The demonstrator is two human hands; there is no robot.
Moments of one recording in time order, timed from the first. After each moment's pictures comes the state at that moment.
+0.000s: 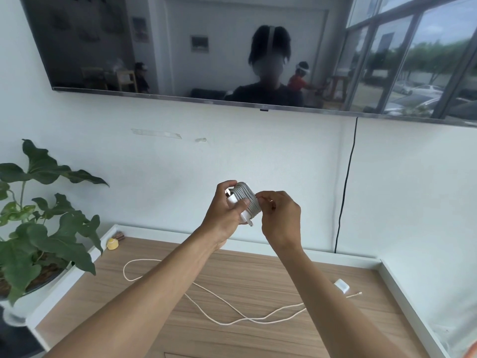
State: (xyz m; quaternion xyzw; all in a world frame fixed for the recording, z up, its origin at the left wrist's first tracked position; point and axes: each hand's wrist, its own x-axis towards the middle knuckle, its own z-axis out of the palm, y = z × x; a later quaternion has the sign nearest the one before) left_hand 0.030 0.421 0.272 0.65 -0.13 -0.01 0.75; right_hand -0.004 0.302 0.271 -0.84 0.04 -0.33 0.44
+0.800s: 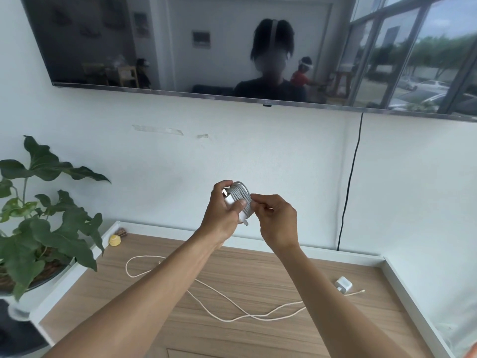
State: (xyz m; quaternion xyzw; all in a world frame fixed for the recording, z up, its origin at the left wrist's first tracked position) left_hand 0.046 0.425 0.250 0.68 -0.11 0.03 0.72; right_hand 0.008 0.303 0.248 -0.79 0.00 -0.29 0.54
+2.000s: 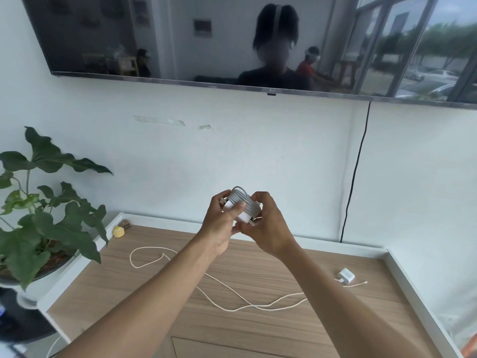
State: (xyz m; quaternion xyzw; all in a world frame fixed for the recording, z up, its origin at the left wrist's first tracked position) left_hand 0.041 0.430 0.223 0.54 -0.01 -0.10 0.84; right_hand 0.014 0.304 0.218 -0.85 -0.08 -0.16 0.50
